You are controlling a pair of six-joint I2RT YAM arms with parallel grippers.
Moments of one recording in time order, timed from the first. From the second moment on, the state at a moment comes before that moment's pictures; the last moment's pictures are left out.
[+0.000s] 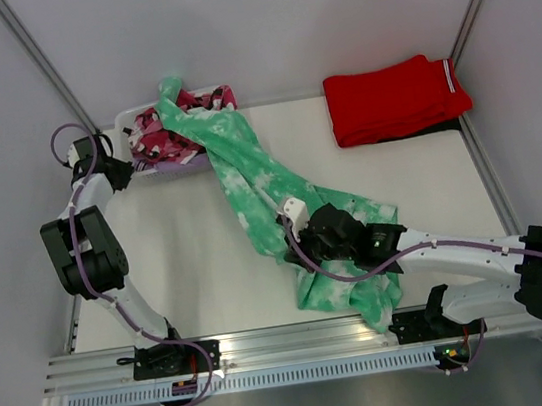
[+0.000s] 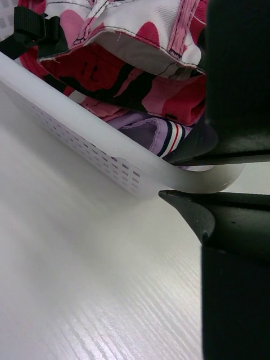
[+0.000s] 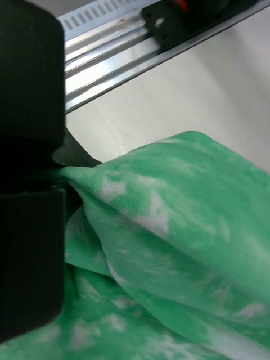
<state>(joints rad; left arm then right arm) 0.26 1.86 1.34 -0.23 -0.05 -0.81 1.03 1.23 0.81 -0.05 -0.06 0.14</state>
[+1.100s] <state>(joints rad) 0.10 1.05 1.14 -0.33 0.20 -0.62 0.63 1.77 1.43 -0.13 -0.10 0.13</state>
